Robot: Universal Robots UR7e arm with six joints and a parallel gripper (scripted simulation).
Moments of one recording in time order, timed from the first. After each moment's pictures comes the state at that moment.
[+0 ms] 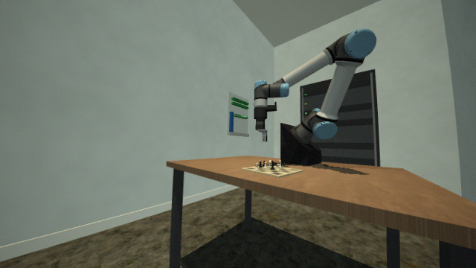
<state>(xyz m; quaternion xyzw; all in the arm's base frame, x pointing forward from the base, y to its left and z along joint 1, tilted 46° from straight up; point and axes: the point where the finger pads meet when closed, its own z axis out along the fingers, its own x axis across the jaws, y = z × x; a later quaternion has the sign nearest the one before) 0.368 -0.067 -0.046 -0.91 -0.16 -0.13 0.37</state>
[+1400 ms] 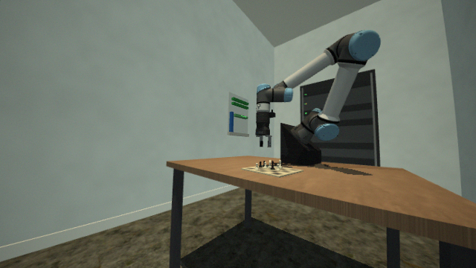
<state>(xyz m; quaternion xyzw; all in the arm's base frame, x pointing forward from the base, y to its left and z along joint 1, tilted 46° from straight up) 0.367 -0.044 -0.067 -0.72 -0.58 -0.29 0.26</state>
